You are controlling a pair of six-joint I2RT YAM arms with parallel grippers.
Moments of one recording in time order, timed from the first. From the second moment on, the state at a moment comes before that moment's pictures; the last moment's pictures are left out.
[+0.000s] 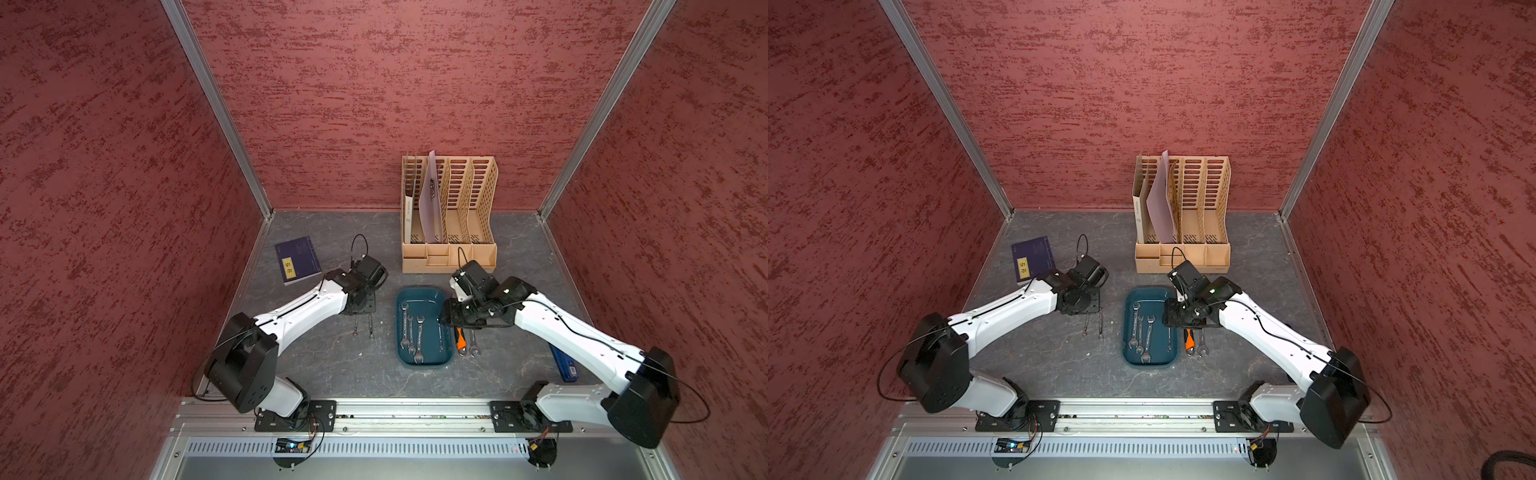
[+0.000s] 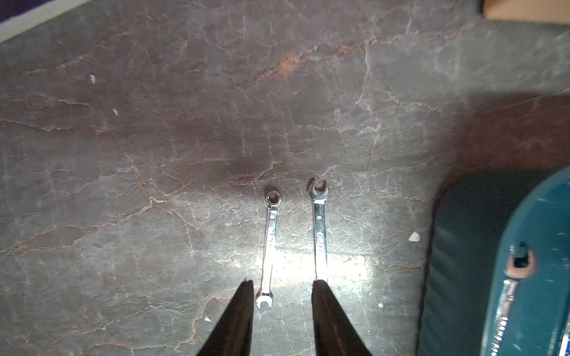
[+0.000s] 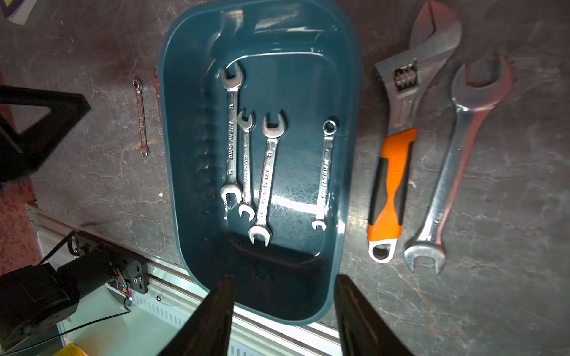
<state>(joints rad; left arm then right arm) -0.60 1.45 1.03 -0.84 -0.23 -0.66 0.71 1.32 1.06 -0.91 -0.18 0.71</state>
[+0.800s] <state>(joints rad) -0.54 1.24 0.93 -0.84 -0.21 -0.72 0.87 1.80 1.19 -0.78 -0.06 0.81</state>
